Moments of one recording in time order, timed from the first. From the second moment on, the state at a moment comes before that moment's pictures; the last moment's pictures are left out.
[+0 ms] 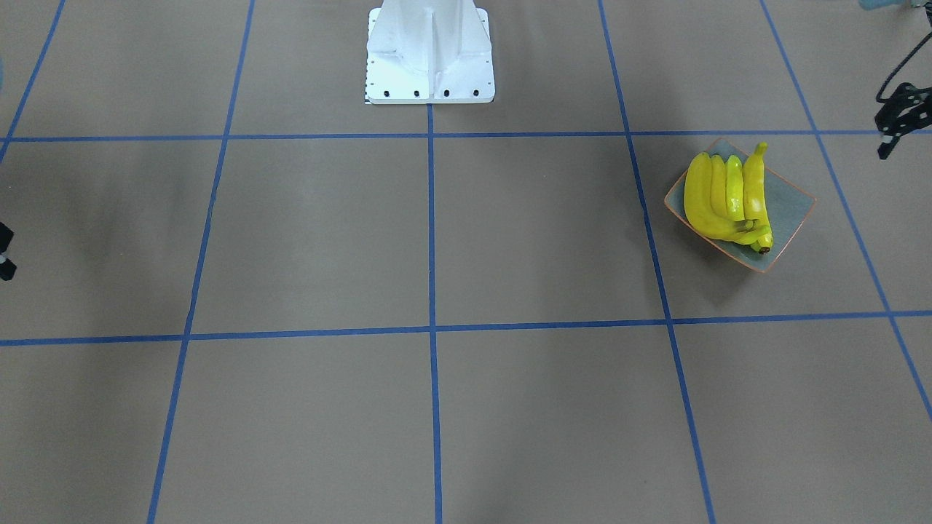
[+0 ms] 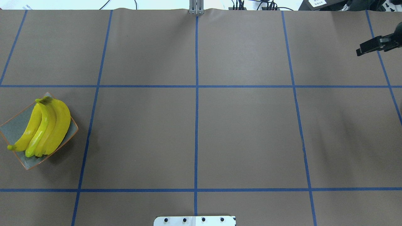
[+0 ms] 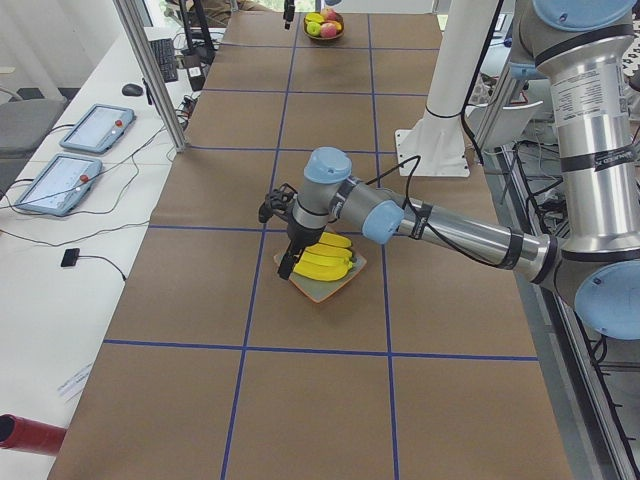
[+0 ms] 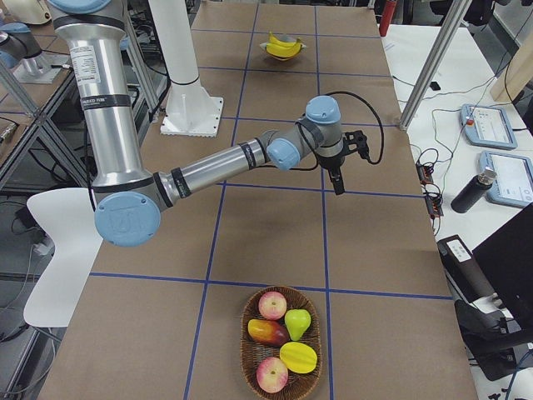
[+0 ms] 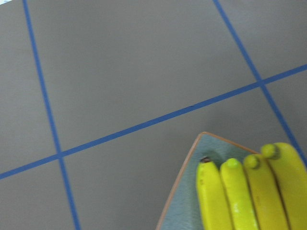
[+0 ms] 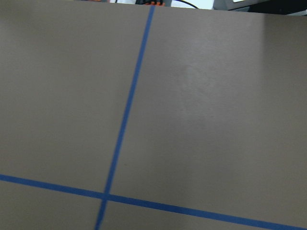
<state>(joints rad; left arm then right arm) -1.38 -1.35 -2.02 -1.82 -2.15 -0.10 1.28 -1.42 1.81 -1.38 2.19 0.39</state>
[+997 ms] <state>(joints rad) -1.62 -1.31 -1.92 -1.56 -2.29 -0.13 1.50 -1.50 1.81 -1.81 2.24 -0.07</state>
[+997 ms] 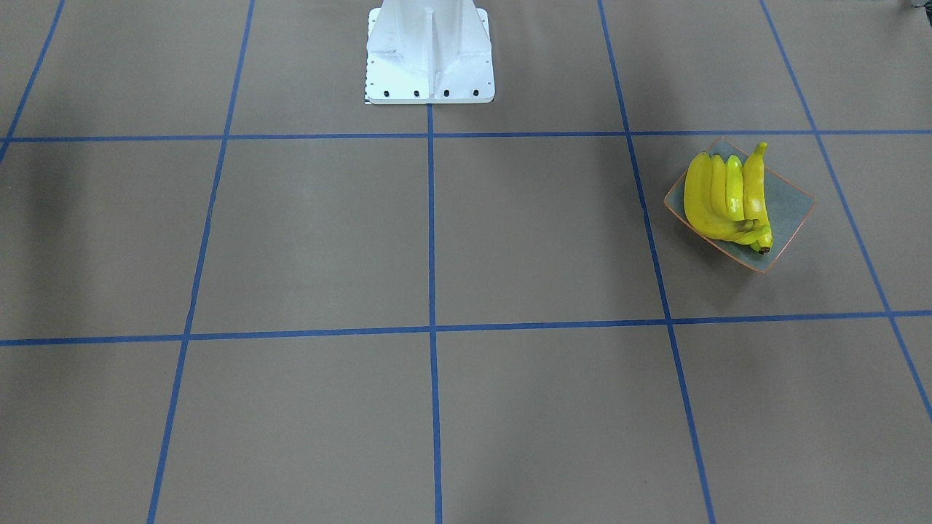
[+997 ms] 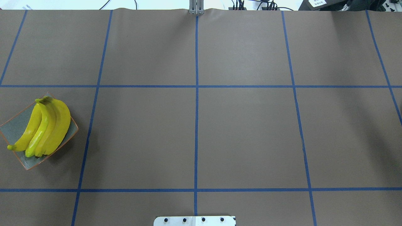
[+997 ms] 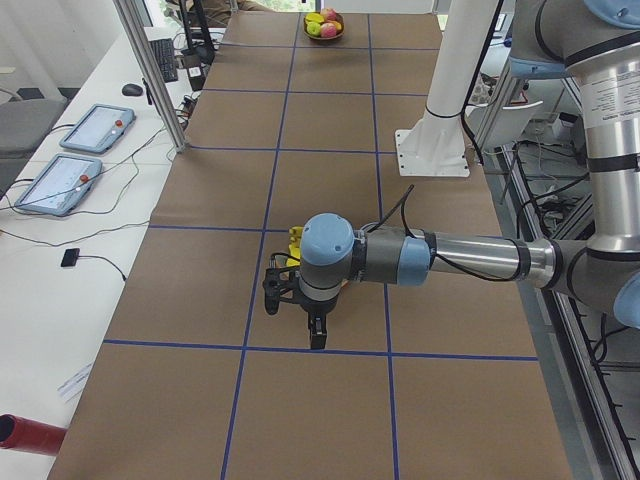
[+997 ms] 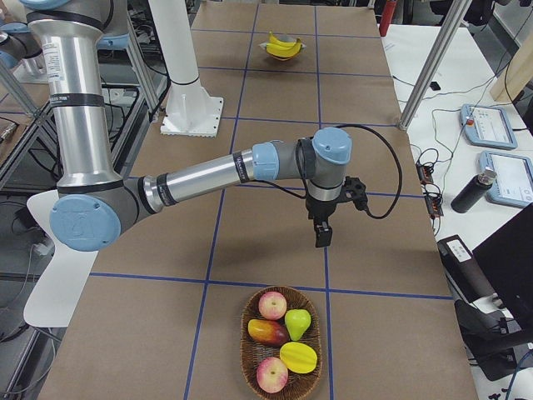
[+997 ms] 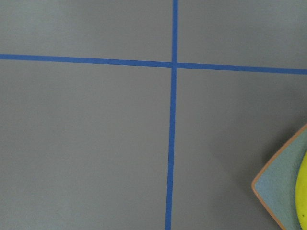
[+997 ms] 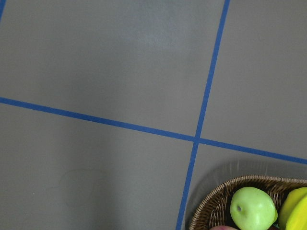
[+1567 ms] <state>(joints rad) -1.62 -1.30 -1.92 -1.57 -2.32 -0.10 1.50 -1.68 1.83 -1.66 2.24 -0.07</state>
